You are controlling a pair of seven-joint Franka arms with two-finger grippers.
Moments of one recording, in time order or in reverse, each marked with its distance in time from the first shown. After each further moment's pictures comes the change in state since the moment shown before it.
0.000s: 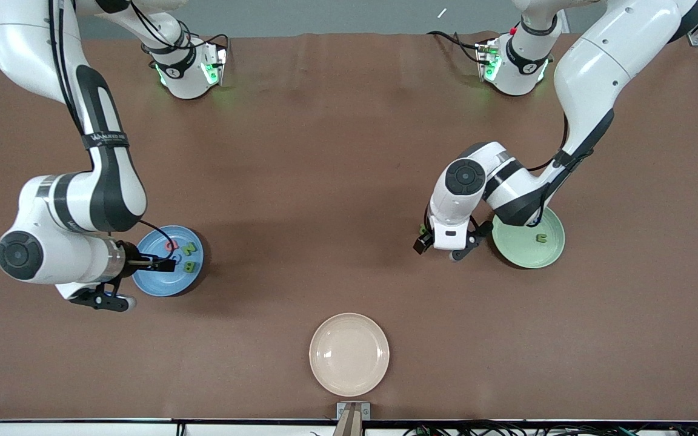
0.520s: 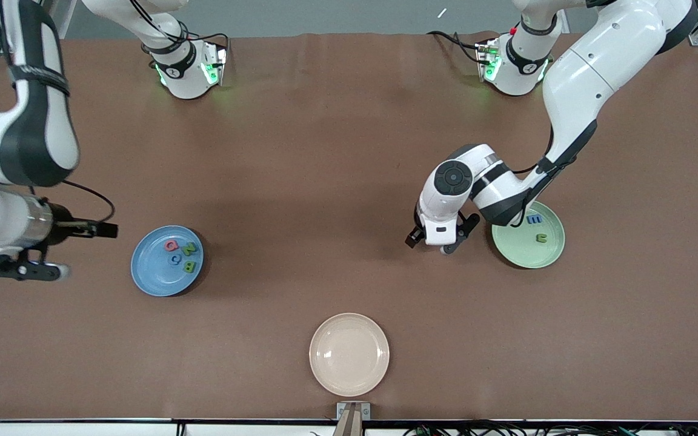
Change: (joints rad) left arm -0.025 0.037 0.014 -0.040 0.000 0.059 -0.102; right arm -0.078 -0.201 -0.005 0.030 -0.095 -0.235 -0.137
